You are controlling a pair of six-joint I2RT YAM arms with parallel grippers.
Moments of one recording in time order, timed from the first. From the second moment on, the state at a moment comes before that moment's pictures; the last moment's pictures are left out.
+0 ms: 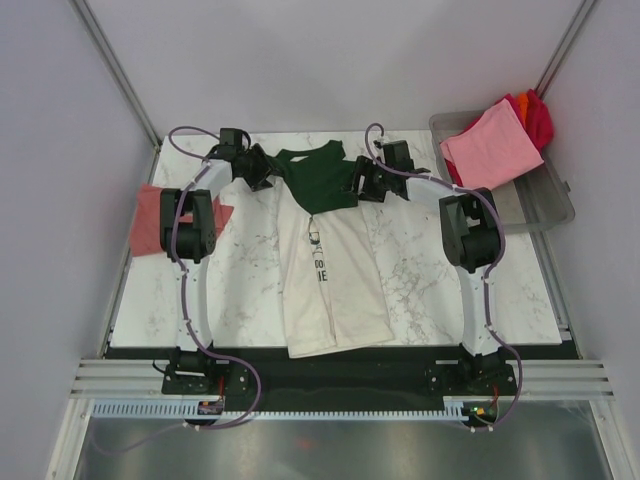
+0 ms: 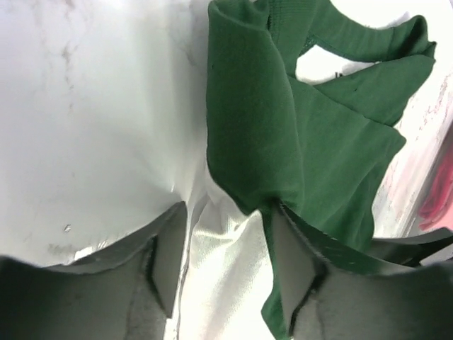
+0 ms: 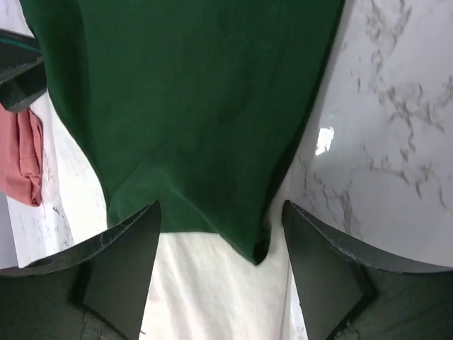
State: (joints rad) left arm -0.07 2.40 1.92 -0.36 0.38 -0.71; right arm 0.29 2.25 1.62 -0.11 -0.41 0.55
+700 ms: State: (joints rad) left arm -0.07 2.07 1.67 -0.34 0.31 -0.69; right arm 0.24 2.44 1.85 -0.14 -0.45 0.60
